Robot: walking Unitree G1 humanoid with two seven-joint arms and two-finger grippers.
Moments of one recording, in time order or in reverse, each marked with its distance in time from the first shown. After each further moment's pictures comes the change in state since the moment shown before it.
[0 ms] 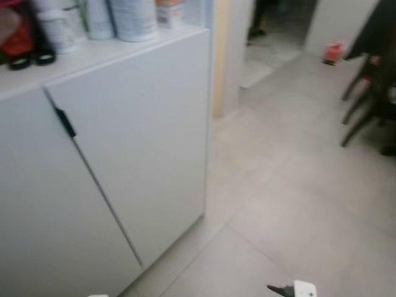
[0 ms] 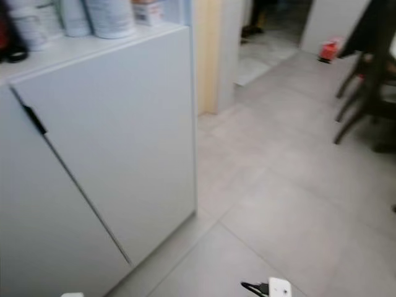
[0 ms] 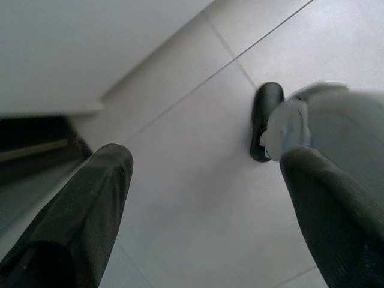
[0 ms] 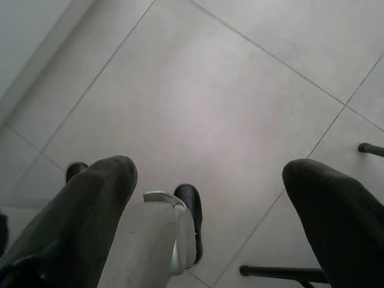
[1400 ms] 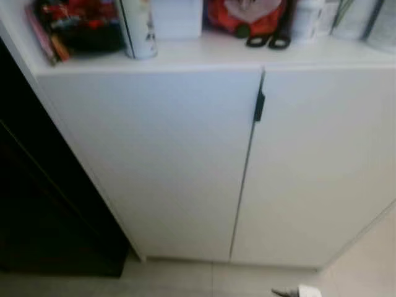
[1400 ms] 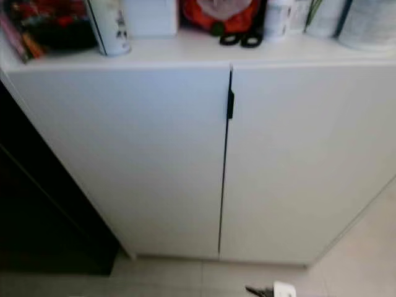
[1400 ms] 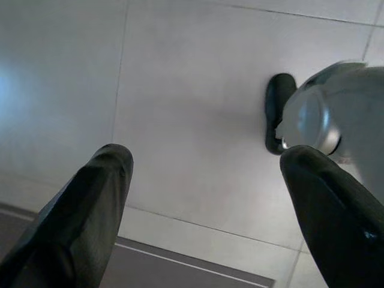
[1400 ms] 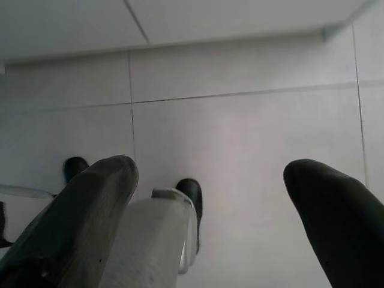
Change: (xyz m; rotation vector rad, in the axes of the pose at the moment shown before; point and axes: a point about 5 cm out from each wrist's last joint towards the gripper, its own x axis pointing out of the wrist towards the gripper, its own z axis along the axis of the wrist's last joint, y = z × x) left arm -0.001 0.011 -0.004 0.047 0.025 0.024; right arm 0.000 0.003 -0.005 0.001 0.032 0.004
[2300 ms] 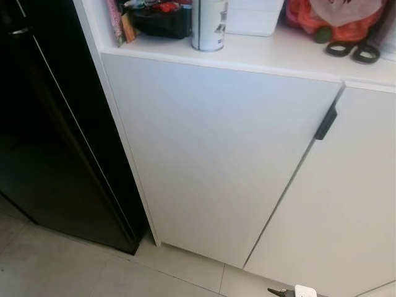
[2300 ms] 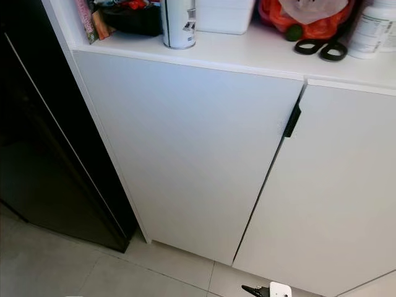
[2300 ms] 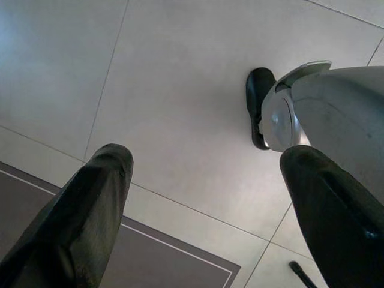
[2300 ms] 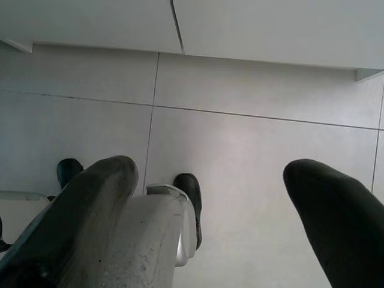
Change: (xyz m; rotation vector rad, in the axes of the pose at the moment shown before) left arm 0.000 0.002 -0.001 0.003 0.003 0.004; right arm 0.002 0.009 0.003 0.029 -0.007 0.023
